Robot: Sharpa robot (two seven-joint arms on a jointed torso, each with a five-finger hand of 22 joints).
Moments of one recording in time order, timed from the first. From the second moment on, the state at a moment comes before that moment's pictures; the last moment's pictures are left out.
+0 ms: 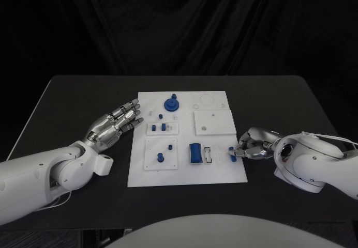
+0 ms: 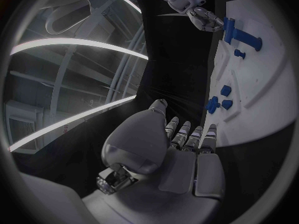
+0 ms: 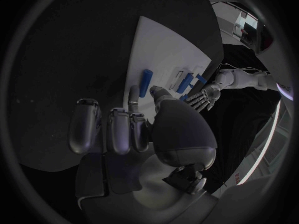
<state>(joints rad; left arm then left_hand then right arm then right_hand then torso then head) 1.09 -0.98 -0.21 1.50 -0.09 0.08 0.68 1.44 0.27 -0.14 0.20 0.51 0.24 0.02 0.03 0.03 0.09 0.14 0.13 0.03 0.03 0.21 0.01 0.01 0.15 0.04 0.28 0.02 0.05 1.17 -1.18 -0.25 1.93 -1.29 -0.33 -0.54 1.09 -0.03 0.04 0.21 0.47 0.90 0.02 0.56 0.73 1.47 -0.05 1.57 1.31 1.46 -0.11 1.46 1.31 0.08 1.47 0.00 1.30 1.31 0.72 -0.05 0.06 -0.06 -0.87</state>
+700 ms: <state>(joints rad) 1.08 -0.98 -0.21 1.50 -0.09 0.09 0.68 1.44 0.28 -0.13 0.20 0.51 0.24 0.02 0.03 0.03 0.09 0.14 0.13 0.03 0.03 0.21 0.01 0.01 0.15 0.04 0.28 0.02 0.05 1.14 -1.11 -0.25 1.90 -1.45 -0.32 -0.55 1.16 -0.03 0.06 0.19 0.47 0.91 0.02 0.54 0.72 1.47 -0.05 1.57 1.31 1.46 -0.11 1.46 1.31 0.08 1.47 0.00 1.30 1.31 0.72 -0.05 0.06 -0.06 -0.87</state>
